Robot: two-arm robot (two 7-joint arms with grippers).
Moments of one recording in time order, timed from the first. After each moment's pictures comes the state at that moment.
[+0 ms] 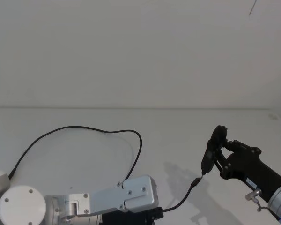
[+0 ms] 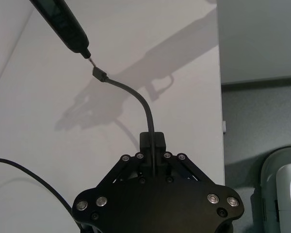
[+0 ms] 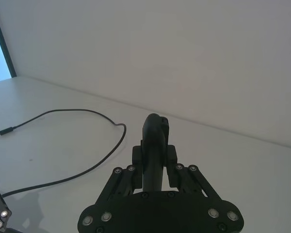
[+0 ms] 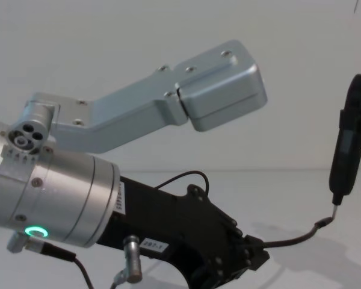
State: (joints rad) left arm -0.42 0.58 0.74 -1.83 -0.05 0.29 -0.70; right arm -0.04 0.49 -0.17 -1.91 0.43 0.20 0.27
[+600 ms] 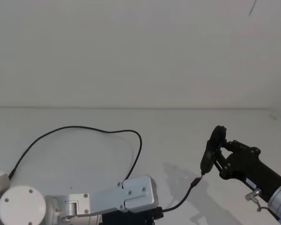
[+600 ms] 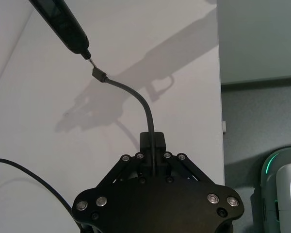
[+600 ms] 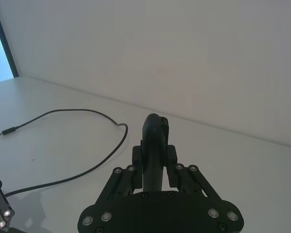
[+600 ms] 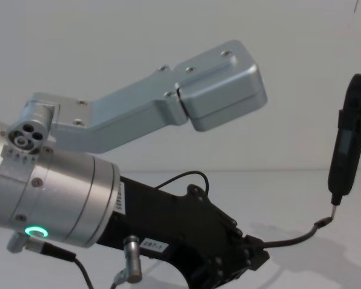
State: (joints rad) left arm -0.42 0.58 0.74 -1.83 -0.05 0.29 -0.70; right arm -0.04 0.50 -0.17 -1.92 0.44 0.20 0.27
